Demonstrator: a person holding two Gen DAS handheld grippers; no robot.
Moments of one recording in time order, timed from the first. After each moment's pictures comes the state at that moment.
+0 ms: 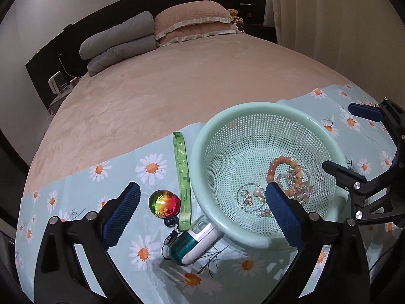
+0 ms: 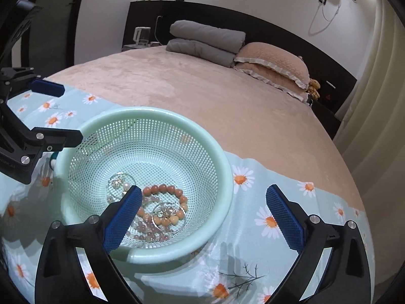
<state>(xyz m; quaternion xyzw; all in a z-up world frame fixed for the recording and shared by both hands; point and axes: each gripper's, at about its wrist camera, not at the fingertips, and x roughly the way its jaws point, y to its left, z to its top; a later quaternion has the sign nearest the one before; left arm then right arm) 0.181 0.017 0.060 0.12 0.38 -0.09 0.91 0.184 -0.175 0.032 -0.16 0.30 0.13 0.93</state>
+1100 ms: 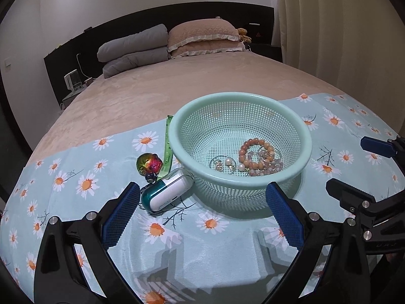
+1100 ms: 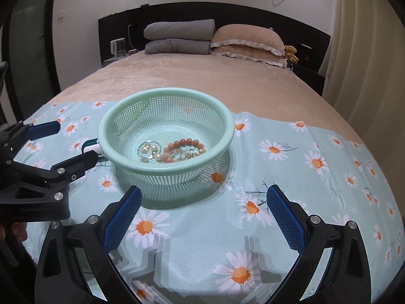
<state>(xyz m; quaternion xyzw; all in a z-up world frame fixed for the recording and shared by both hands) 0.090 -0.006 0.038 0.08 0.33 -0.07 0.94 0.094 -0.188 0.017 -0.05 0.34 0.08 0.94</state>
